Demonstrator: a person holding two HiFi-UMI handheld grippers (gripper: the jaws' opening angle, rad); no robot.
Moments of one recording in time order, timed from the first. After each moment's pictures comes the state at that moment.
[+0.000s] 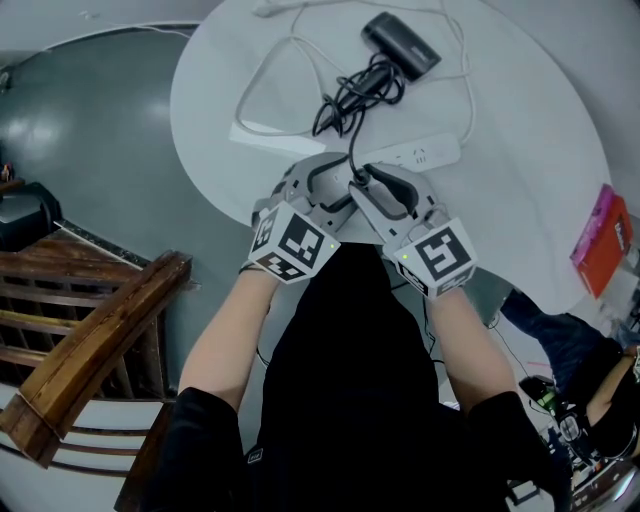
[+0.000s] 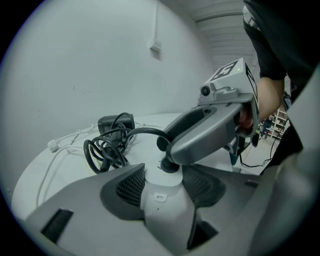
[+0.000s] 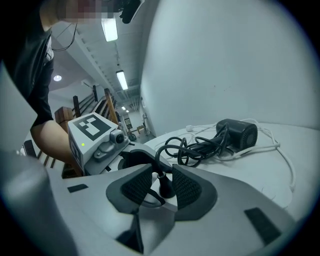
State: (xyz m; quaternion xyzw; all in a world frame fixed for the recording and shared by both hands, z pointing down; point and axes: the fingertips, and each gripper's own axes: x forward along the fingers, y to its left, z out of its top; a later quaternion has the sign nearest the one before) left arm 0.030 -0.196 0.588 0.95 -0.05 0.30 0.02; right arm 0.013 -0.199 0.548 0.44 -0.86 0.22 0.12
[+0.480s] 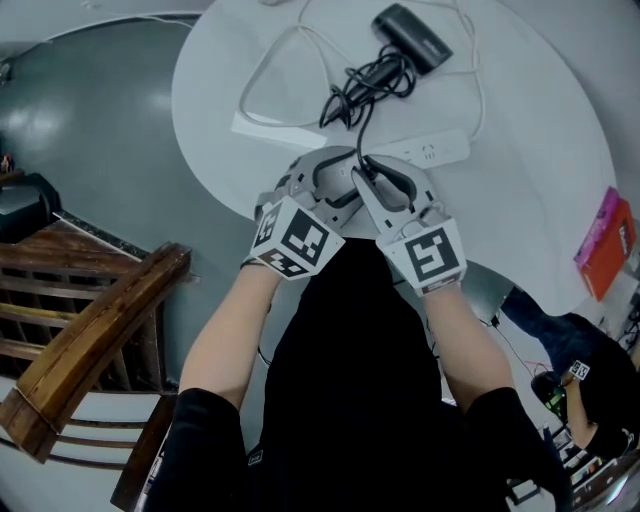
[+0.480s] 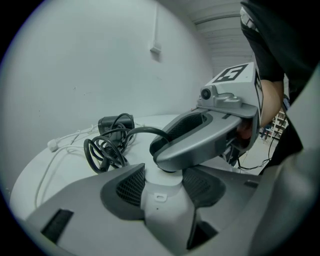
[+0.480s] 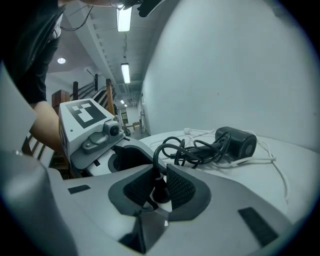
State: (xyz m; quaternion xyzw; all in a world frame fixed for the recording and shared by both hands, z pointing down) left arm 0.029 -0.196 0.587 0.95 -0.05 0.29 0.02; right arm 0.009 -0.211 0.556 0.48 -0.85 0.16 0.16
